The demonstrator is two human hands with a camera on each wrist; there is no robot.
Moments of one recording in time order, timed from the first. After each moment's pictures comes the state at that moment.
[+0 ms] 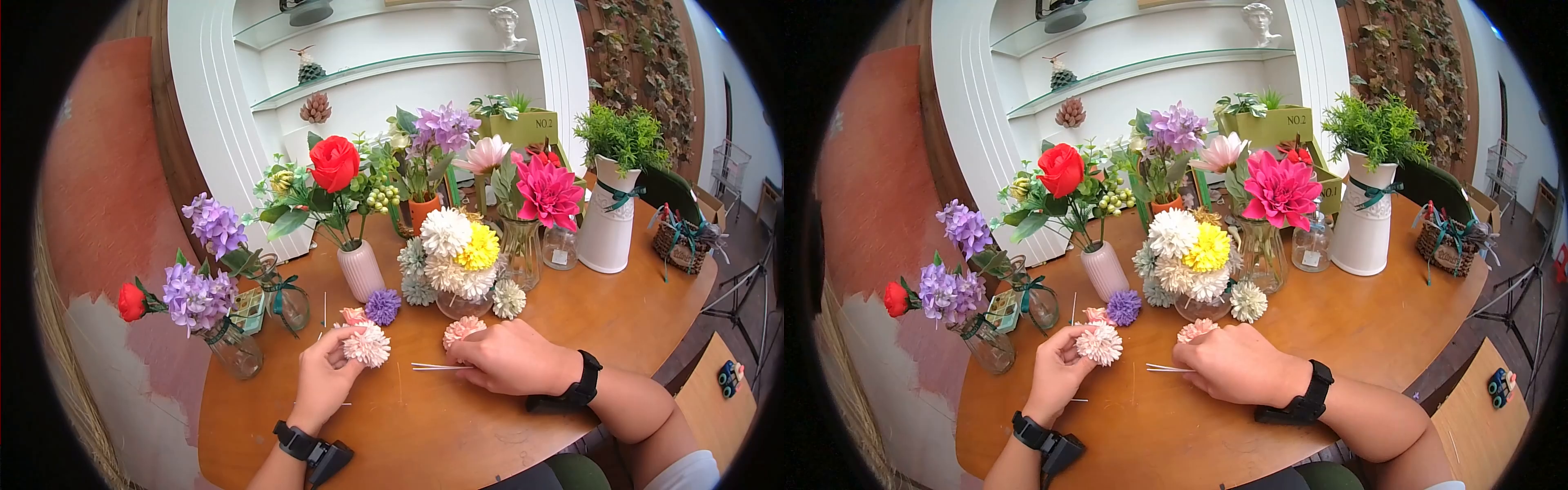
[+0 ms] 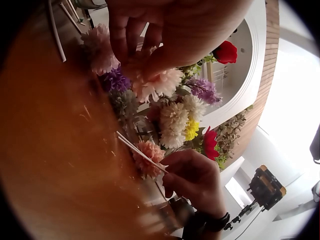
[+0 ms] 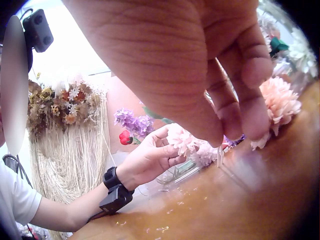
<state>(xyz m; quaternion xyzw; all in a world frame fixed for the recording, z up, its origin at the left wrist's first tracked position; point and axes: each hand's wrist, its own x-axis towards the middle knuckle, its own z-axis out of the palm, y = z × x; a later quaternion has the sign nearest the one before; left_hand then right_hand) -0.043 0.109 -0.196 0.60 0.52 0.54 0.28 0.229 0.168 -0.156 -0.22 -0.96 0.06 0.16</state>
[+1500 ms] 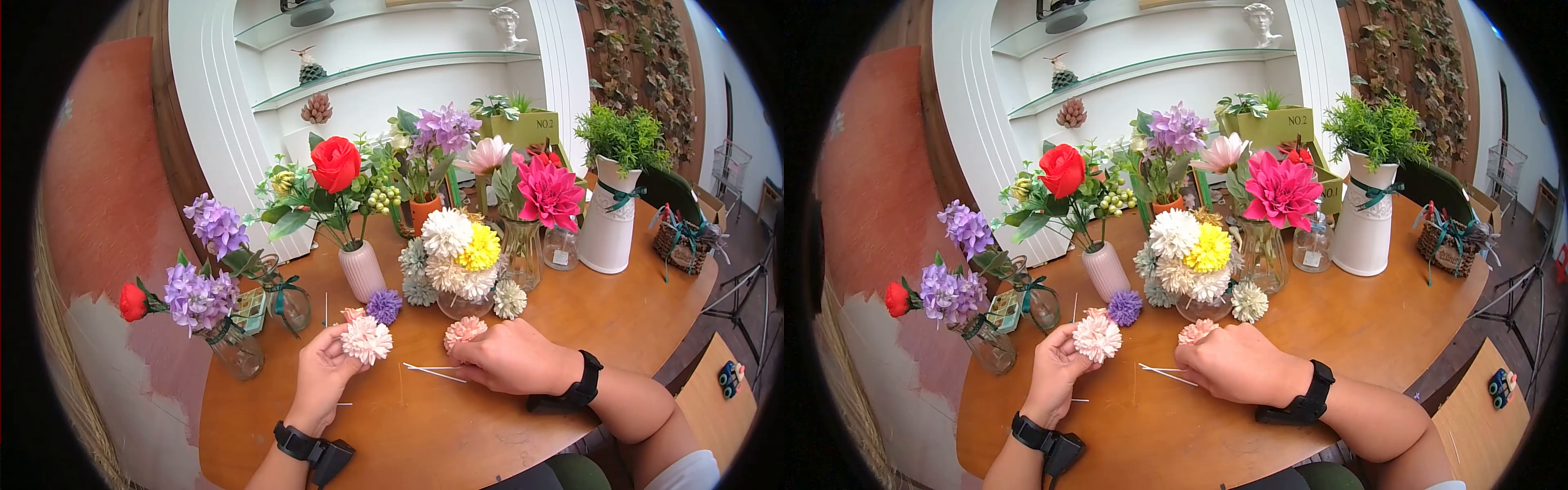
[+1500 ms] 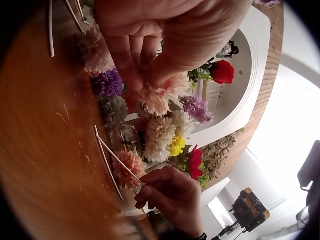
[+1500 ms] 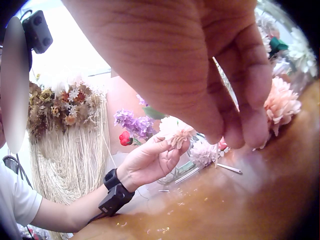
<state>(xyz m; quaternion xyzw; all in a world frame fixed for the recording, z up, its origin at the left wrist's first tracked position) -0.040 0.103 -0.188 0.51 0.48 0.59 0.41 0.229 0.170 -0.160 -0.21 -0.96 0.05 0.20</state>
